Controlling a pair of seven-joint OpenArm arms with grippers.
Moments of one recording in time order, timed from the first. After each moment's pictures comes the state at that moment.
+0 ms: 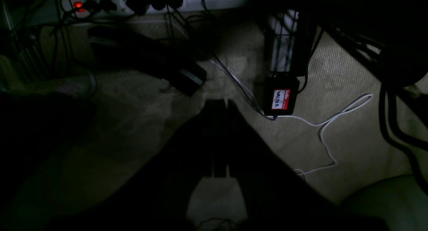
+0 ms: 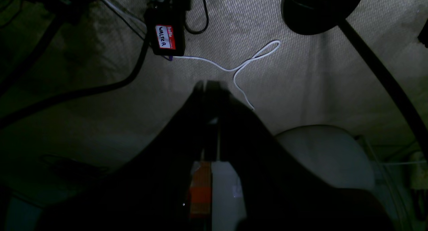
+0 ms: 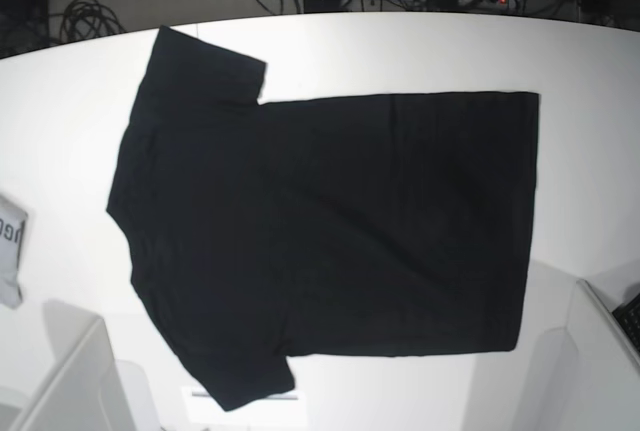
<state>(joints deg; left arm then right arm) 11.0 -3.2 1.3 11.6 0.3 0.3 -1.0 -8.6 0.3 -0.7 6.6 -1.6 0.4 -8.7</state>
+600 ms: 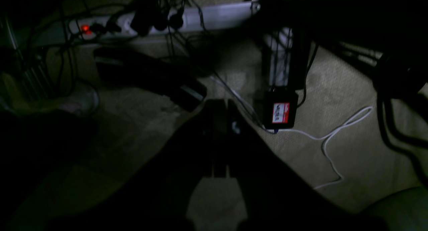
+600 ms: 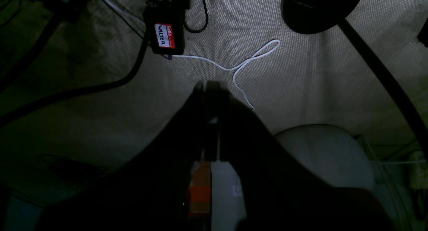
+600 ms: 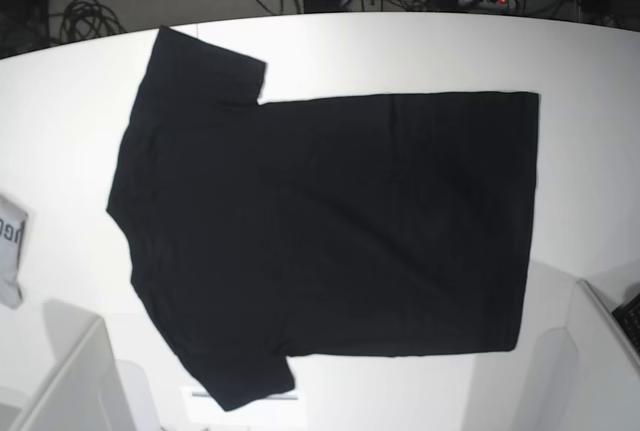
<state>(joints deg) 13.5 -3.2 2.0 11.2 0.8 0.3 -9.3 -8.6 0.3 -0.8 6.6 -1.6 0.4 -8.7</state>
